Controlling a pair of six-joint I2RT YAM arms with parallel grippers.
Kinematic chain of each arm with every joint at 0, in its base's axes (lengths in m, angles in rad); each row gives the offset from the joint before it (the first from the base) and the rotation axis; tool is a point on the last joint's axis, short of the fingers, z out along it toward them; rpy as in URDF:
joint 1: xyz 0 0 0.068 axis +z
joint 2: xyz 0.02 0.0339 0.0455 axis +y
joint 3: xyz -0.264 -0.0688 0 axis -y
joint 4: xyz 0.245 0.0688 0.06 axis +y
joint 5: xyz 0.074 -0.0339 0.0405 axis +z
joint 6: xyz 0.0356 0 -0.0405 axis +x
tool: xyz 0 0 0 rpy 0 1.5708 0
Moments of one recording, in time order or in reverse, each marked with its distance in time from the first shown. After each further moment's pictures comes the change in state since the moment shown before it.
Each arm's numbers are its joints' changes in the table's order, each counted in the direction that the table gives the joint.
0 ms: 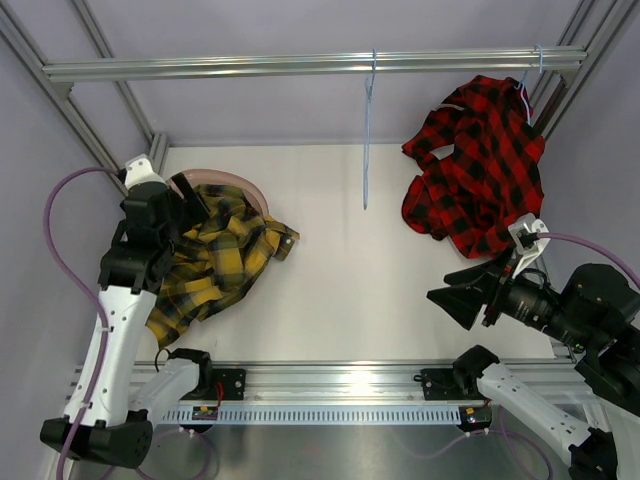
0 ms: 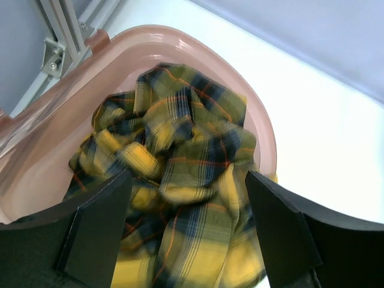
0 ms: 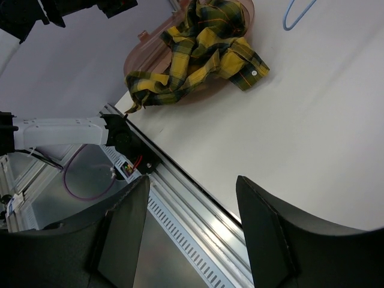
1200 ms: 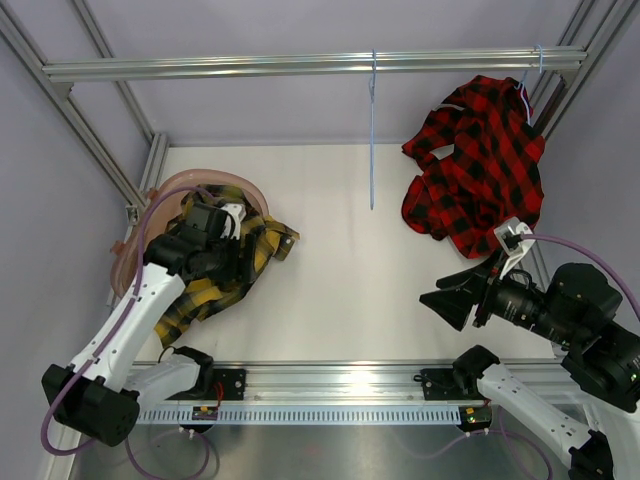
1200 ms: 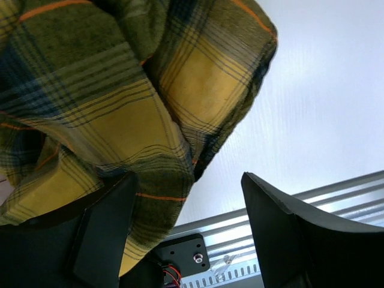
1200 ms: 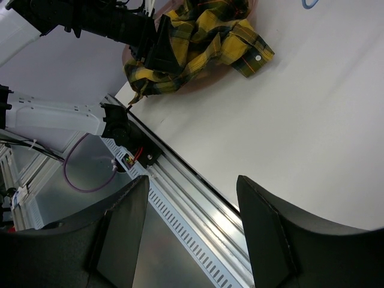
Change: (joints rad) left arm -0.226 0.119 -0.126 0.335 -0.411 0.224; right arm 0.000 -0.029 -0.098 -0.032 0.023 0.018
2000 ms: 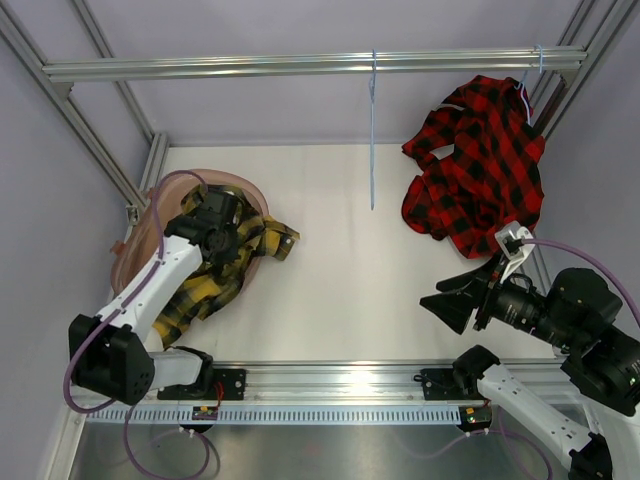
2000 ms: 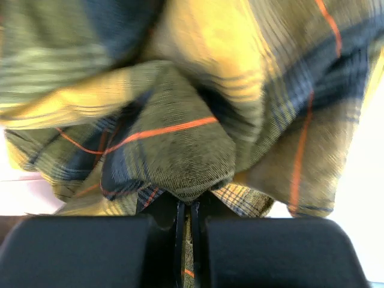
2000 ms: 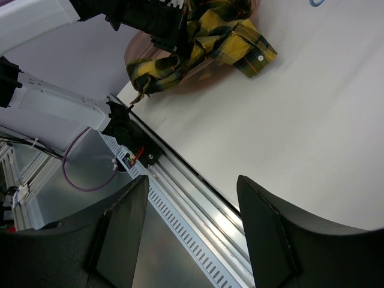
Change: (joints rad) left arm 0.031 0.217 -0.004 -0.129 0.289 -0.122; right arm 0.000 -0.027 -0.032 -0.017 0.010 0.002
